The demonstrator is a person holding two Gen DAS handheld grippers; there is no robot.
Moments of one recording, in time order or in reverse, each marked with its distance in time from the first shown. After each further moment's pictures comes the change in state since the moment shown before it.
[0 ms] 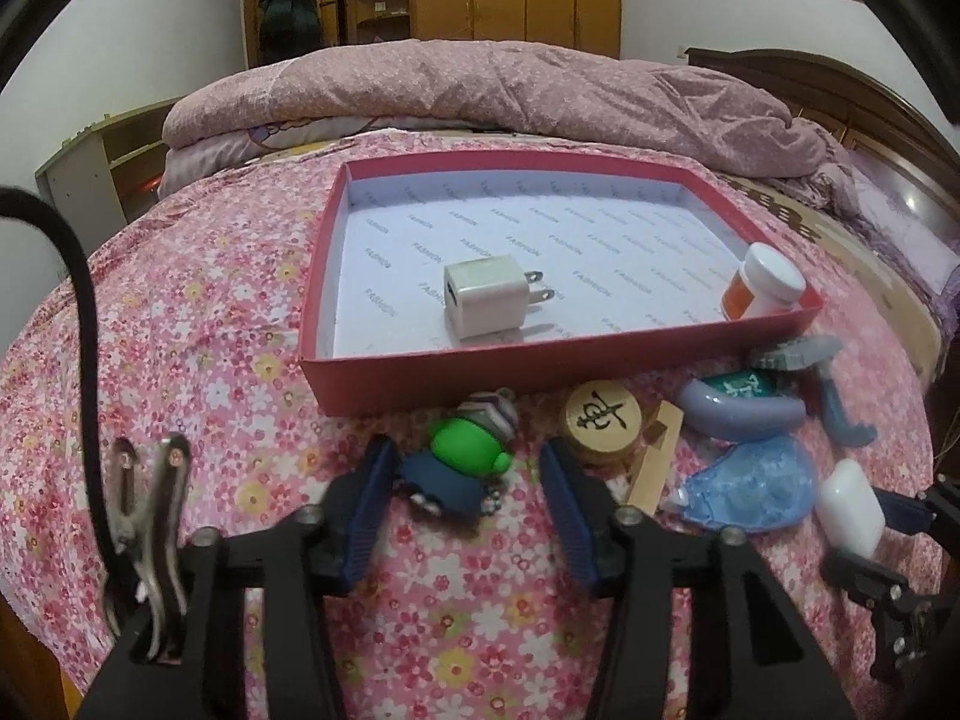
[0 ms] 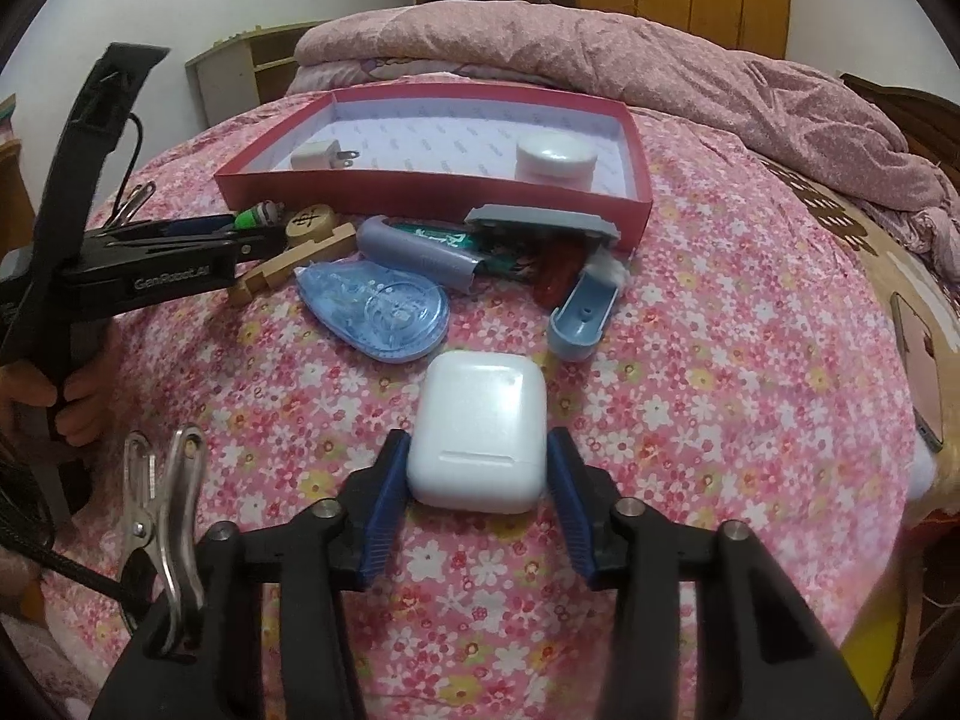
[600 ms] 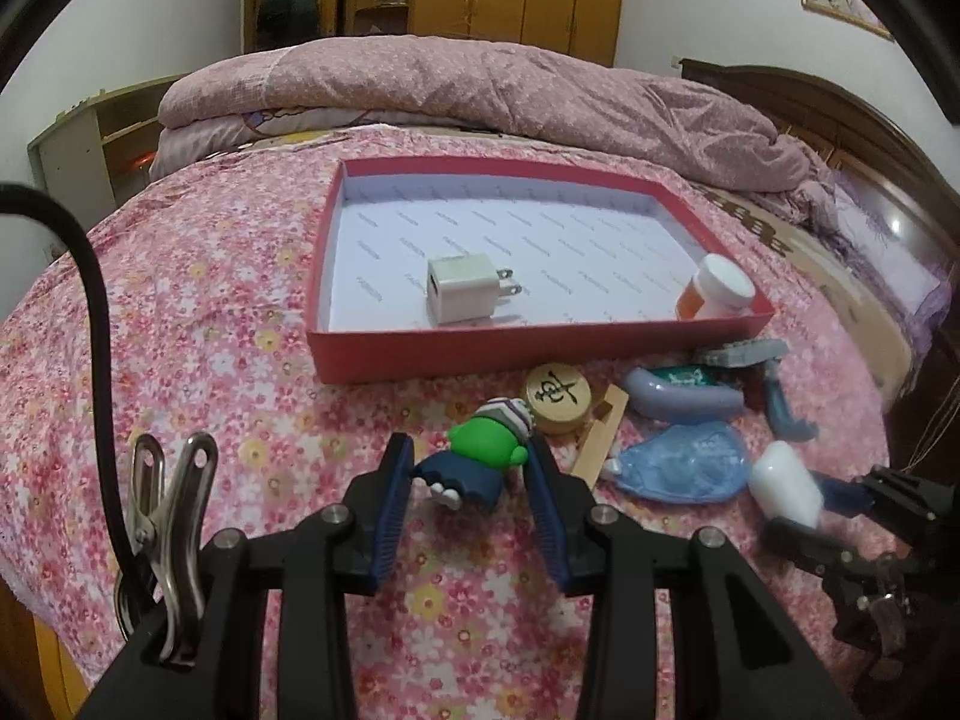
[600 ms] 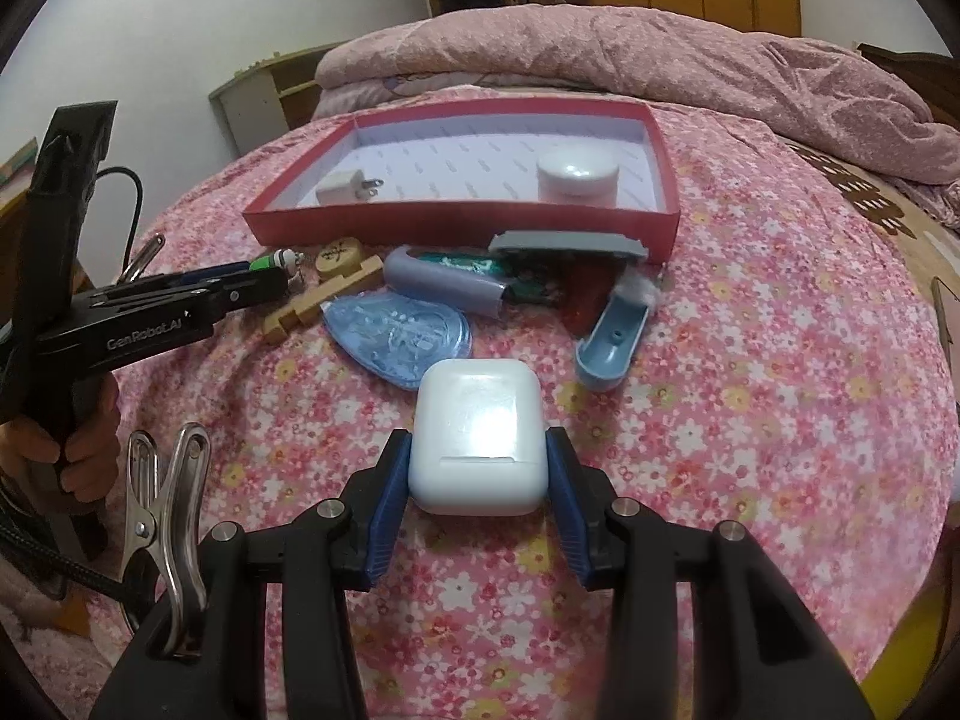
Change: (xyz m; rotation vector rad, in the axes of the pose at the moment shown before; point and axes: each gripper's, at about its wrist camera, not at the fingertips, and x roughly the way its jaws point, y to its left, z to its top) left arm -0.029 0.003 -0.002 -0.053 0.015 -0.062; right arm -0.001 -0.012 0.007 0.049 -0.034 0.148
